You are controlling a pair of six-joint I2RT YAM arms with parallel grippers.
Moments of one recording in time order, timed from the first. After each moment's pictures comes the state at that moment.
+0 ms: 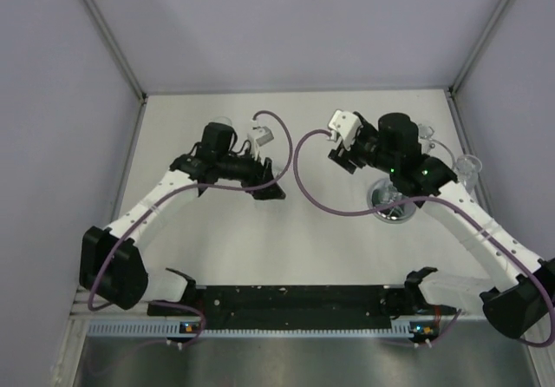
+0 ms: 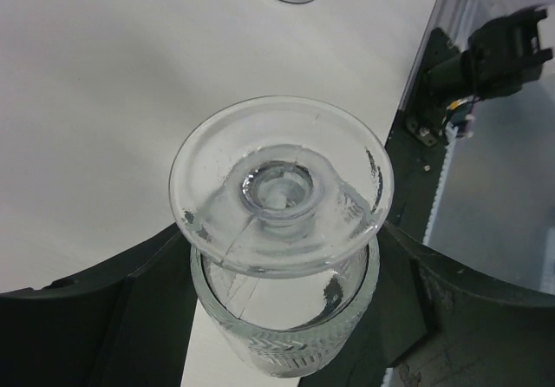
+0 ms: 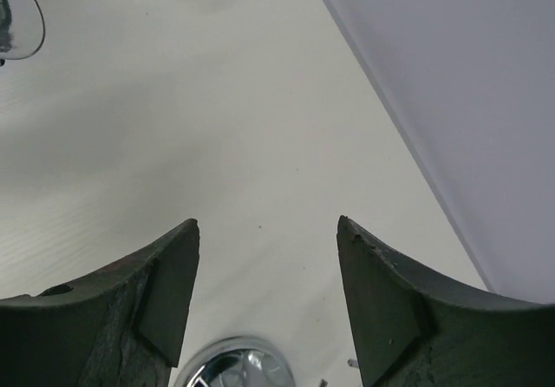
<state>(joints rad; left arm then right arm) -0.46 1.33 1.06 -0.46 0.80 0.03 0.55 1.13 1.15 -0.42 -0.18 -0.61</state>
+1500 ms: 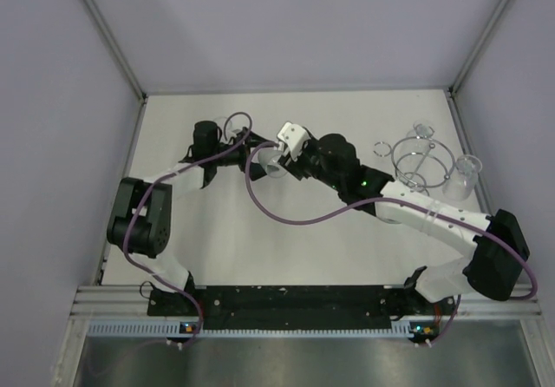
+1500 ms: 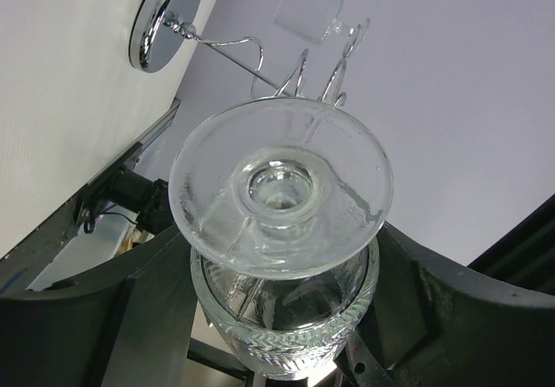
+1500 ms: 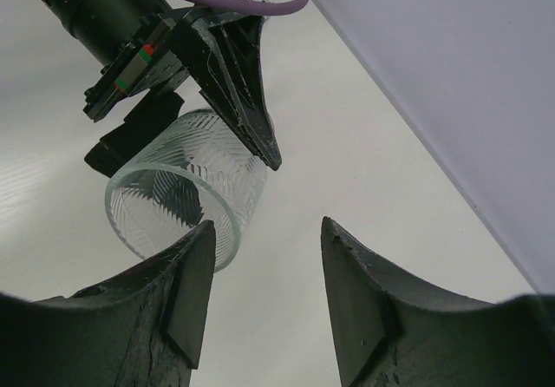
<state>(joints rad) -0.21 1.70 0.93 0.37 1.06 -1.67 0.89 1.38 1.09 0.03 0.11 -0.39</state>
